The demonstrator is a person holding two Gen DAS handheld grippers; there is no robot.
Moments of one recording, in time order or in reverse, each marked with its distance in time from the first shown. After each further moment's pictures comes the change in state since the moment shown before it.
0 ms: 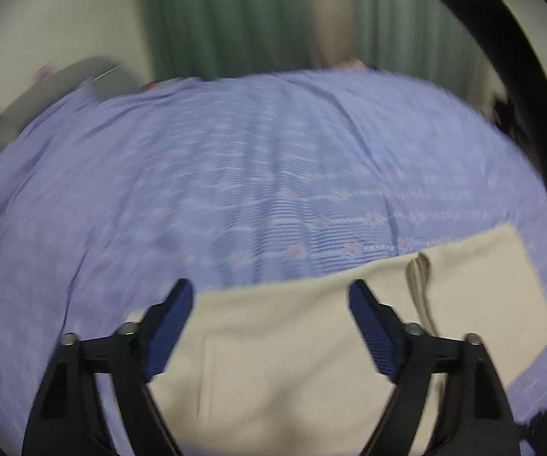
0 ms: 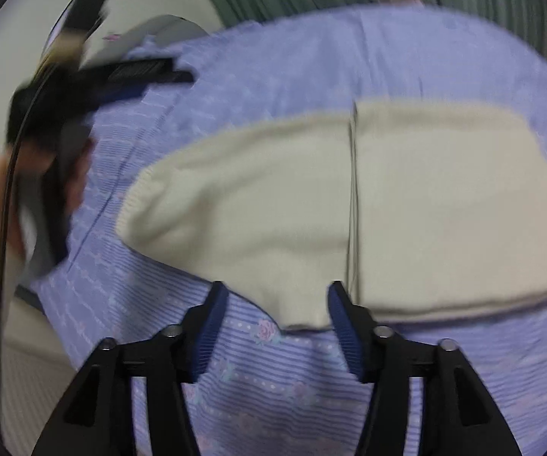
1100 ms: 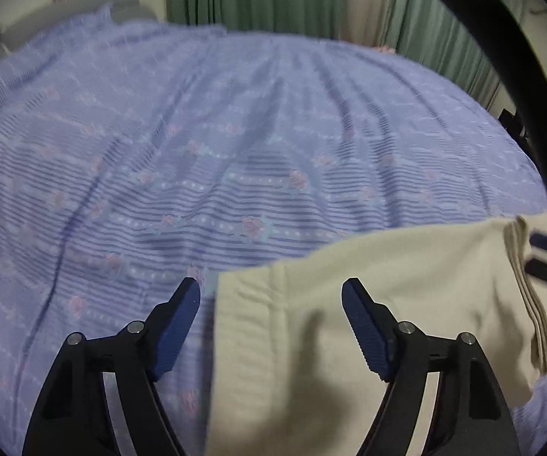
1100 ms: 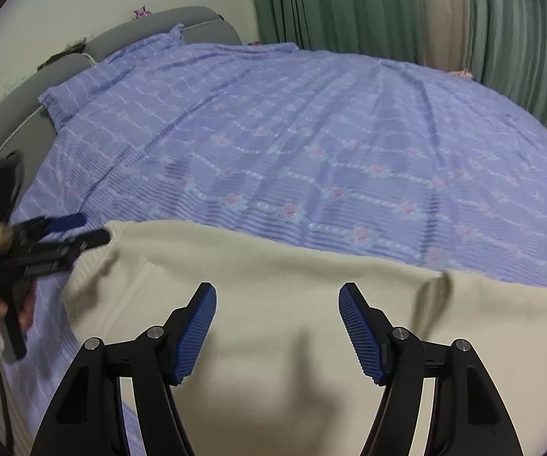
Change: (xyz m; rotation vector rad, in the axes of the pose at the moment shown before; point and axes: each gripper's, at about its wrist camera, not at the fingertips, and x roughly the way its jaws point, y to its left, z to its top) left arm 0.136 0.173 -0.054 -0.074 0.146 -0.112; right arm 0.133 0.050 0.130 -0.209 -0.055 -0.095
